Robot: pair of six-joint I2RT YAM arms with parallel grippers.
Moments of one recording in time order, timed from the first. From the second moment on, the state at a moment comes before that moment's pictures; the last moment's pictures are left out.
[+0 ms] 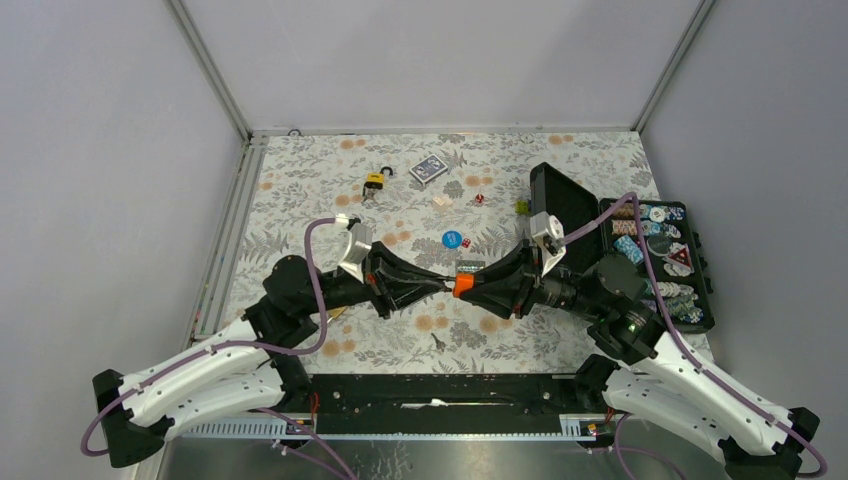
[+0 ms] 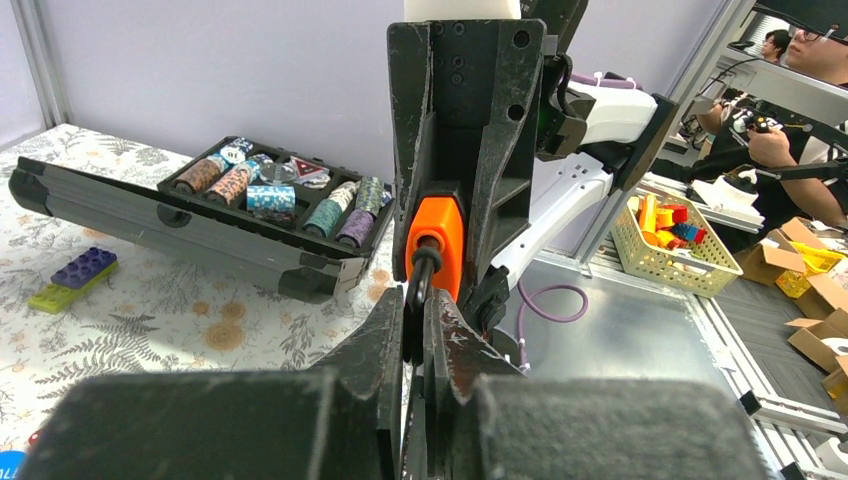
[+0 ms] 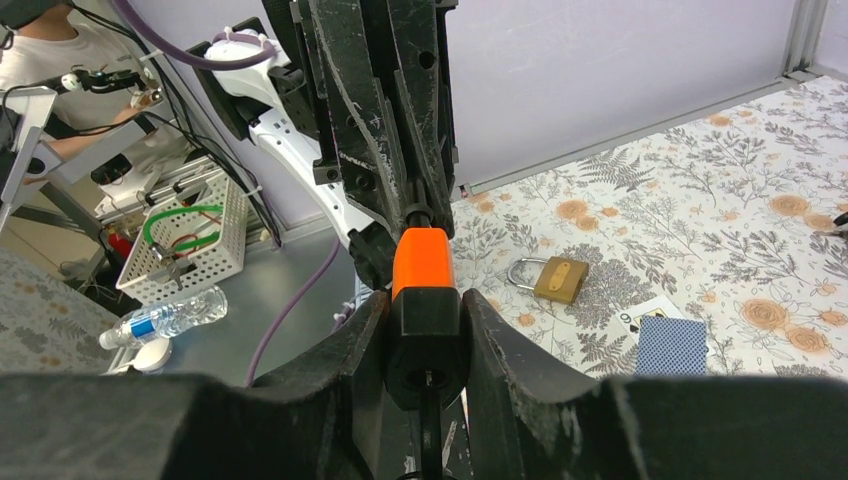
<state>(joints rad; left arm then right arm) -0.98 0.76 0.68 0.32 0.44 -0.37 0.85 0.65 0.69 0.13 -0.54 0.41</state>
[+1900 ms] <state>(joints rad) -1.11 0.81 0.66 0.16 0.38 -0.28 0.85 0.57 0.68 0.09 -0.56 0.34</state>
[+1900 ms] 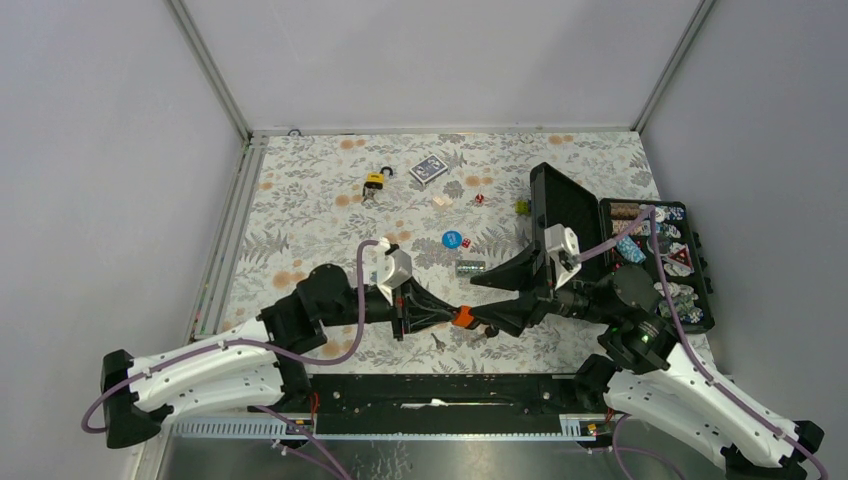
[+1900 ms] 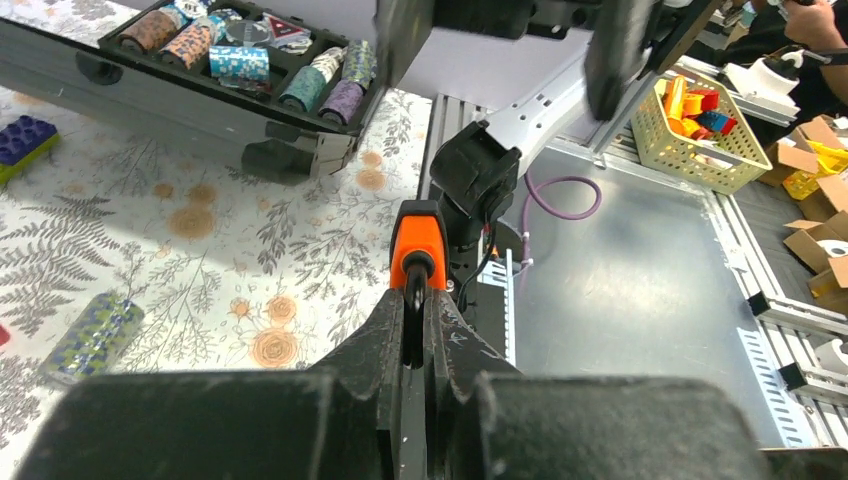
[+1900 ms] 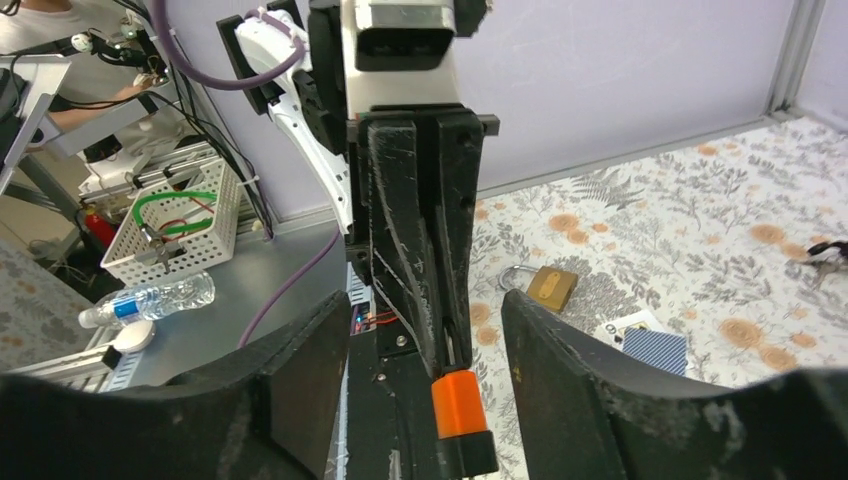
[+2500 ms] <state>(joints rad) -1.11 0.66 0.66 0.08 0.33 -0.24 0.85 0.52 0.68 -0.01 -0.57 0.27</state>
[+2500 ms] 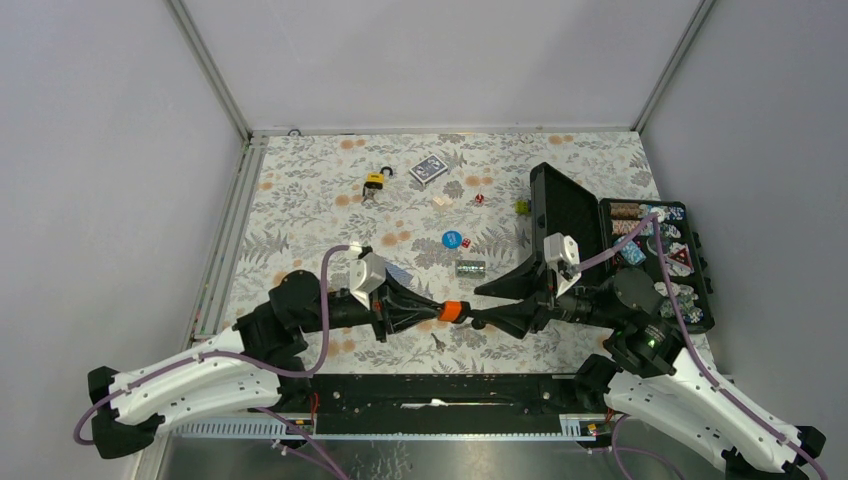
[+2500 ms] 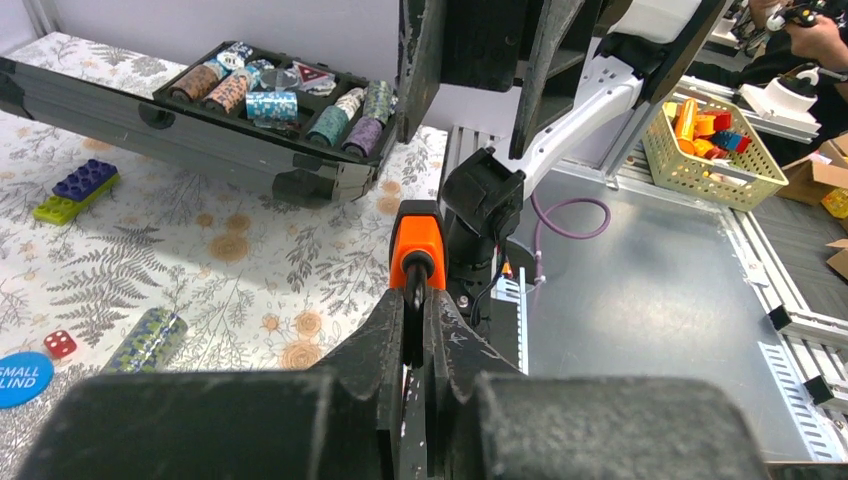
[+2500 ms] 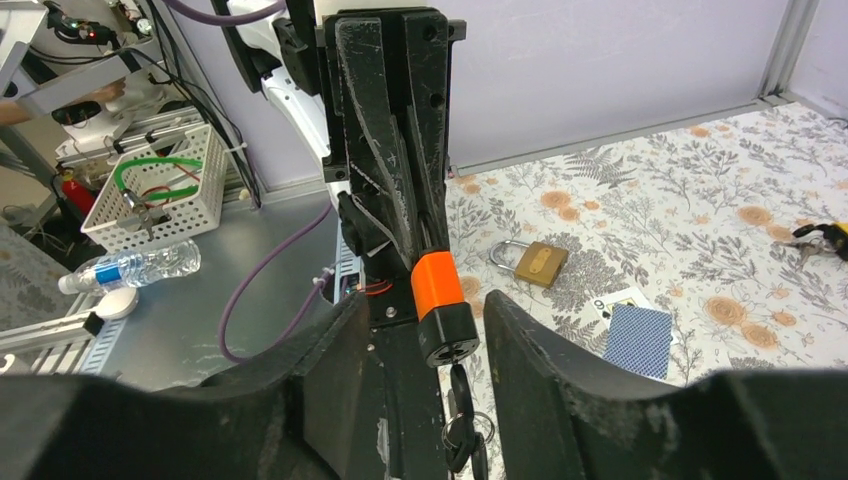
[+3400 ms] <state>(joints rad) -1.11 0.63 0.67 0.08 0.33 -0.21 0.85 0.57 0.68 -0.10 -0.60 0.23</state>
